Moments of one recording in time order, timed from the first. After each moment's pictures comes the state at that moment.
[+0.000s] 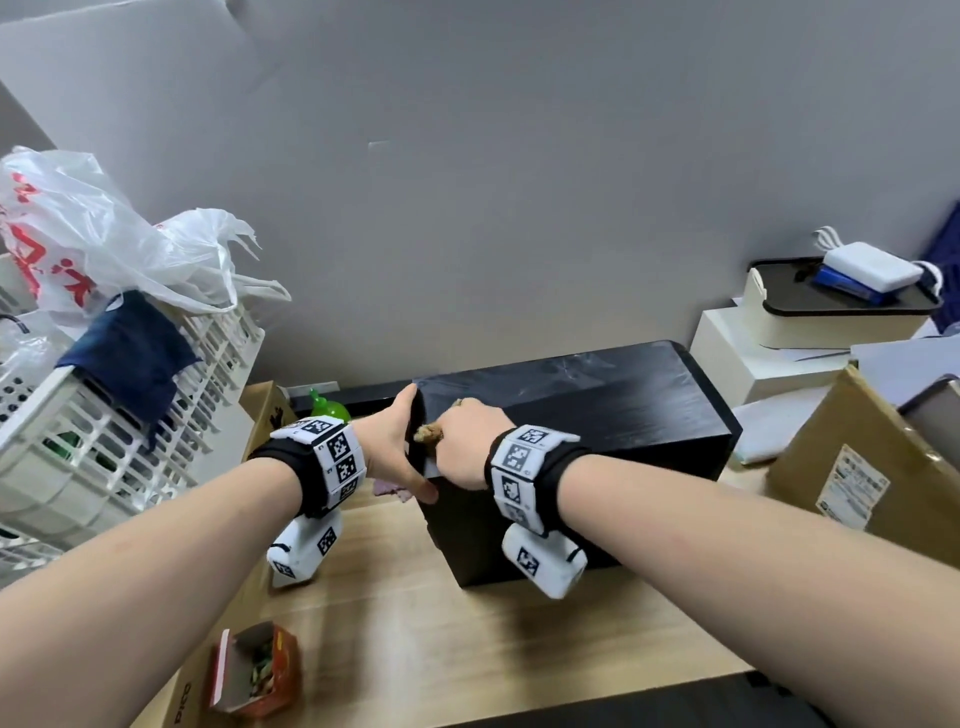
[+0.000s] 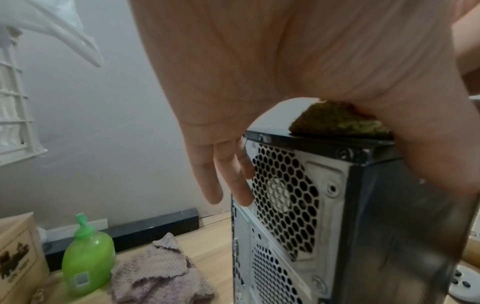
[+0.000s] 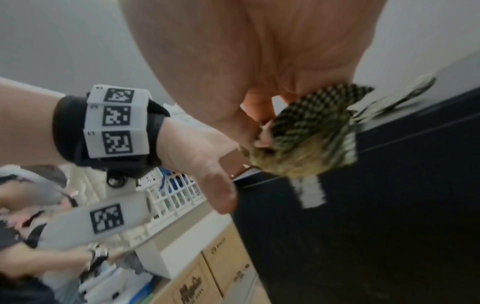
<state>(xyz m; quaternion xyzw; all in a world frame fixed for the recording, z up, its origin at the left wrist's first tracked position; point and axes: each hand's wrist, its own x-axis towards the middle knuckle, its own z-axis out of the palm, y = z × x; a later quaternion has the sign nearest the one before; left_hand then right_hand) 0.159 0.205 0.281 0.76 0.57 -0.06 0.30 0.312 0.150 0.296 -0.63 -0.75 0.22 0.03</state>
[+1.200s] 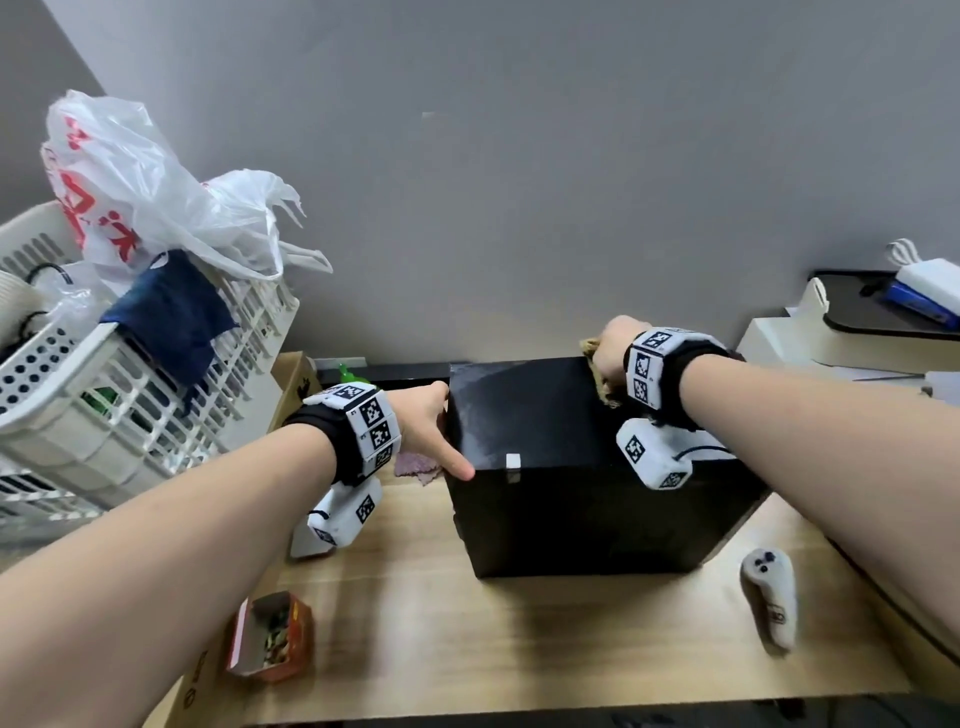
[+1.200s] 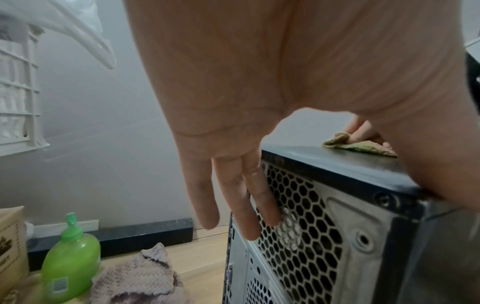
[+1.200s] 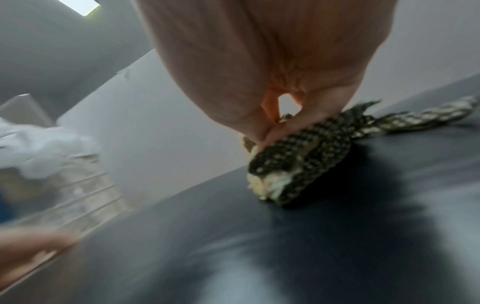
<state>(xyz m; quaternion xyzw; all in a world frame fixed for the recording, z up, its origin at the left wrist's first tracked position) 0.154 0.215 0.298 0.75 0.57 -0.13 0.30 0.423 0.222 0.329 -0.79 -0.57 0.23 0.01</state>
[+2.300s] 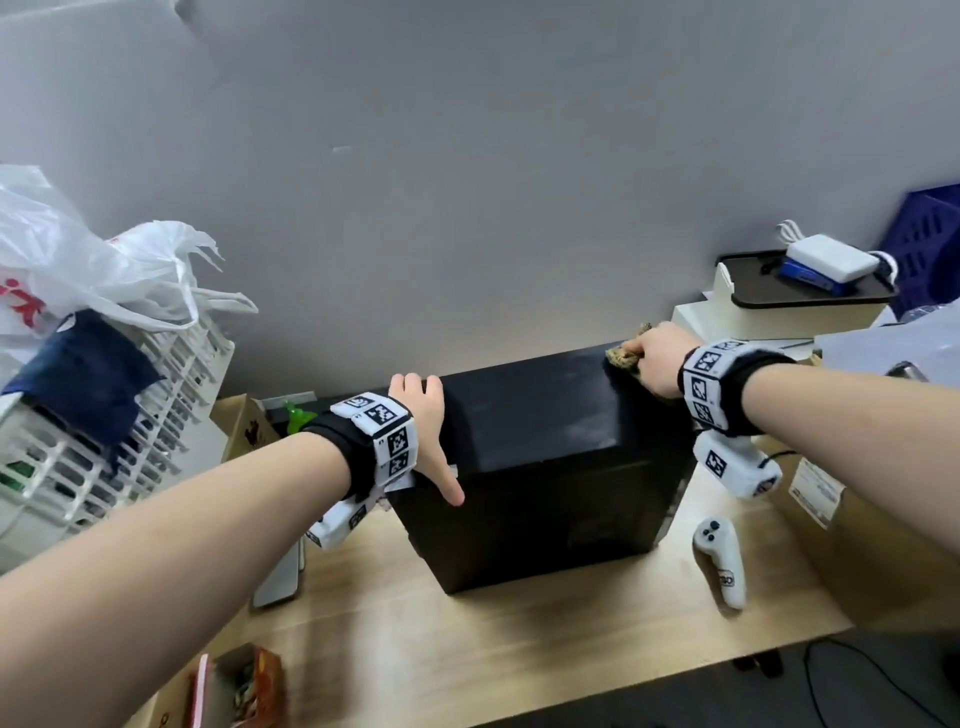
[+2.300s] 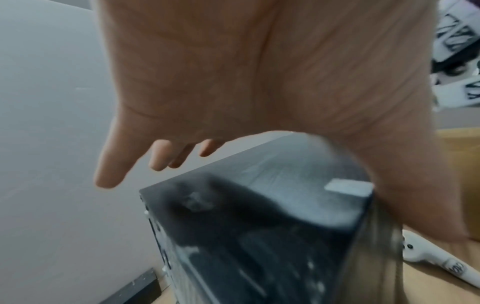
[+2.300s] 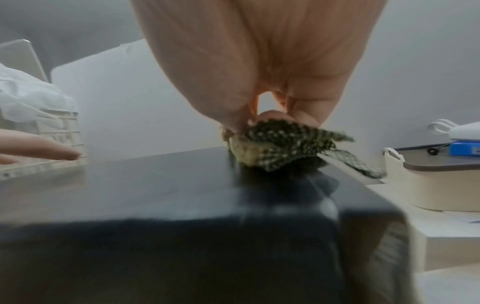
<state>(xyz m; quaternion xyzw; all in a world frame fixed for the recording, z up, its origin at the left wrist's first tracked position) 0.241 0.189 0.318 0.80 0.55 -0.21 0.01 0.562 0.194 0.283 -0.78 -0.61 0.12 0.00</state>
